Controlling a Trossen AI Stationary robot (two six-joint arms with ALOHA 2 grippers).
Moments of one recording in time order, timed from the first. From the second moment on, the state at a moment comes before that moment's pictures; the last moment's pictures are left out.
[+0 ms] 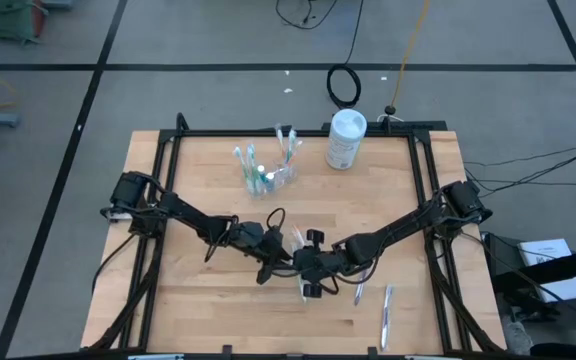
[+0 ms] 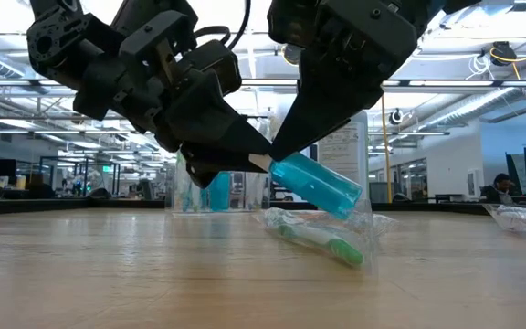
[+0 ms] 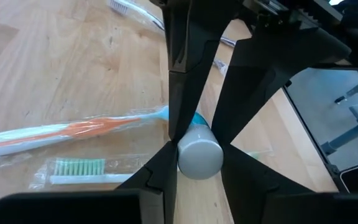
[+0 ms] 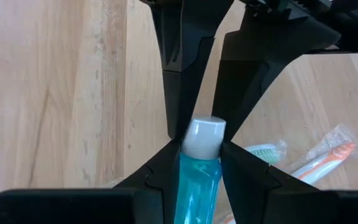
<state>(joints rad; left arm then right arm) -0.19 1.84 0.71 0.73 0.17 -0.41 0.38 1.86 1.19 -0.19 0.29 0.34</state>
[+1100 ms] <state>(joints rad) -0.14 1.71 0.71 0.60 0.15 -0.37 0.38 1.60 1.19 -0.53 0.29 0.31</state>
